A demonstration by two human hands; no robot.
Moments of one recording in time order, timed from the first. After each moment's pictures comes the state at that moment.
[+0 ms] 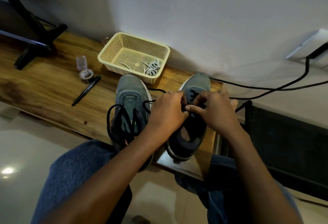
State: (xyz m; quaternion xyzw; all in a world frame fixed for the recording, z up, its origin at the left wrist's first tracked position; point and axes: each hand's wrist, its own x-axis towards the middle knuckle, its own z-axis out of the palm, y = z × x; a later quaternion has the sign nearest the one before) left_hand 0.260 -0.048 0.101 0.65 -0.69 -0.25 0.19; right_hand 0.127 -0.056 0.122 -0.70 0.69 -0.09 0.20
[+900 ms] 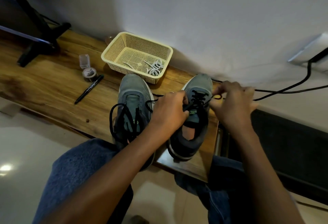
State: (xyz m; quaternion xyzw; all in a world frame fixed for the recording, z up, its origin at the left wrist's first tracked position) left_hand 0.263 -0.050 0.102 0.65 -0.68 -0.27 0.19; right_hand 0.112 -0.063 0.123 -0.64 0.74 -0.18 0.10
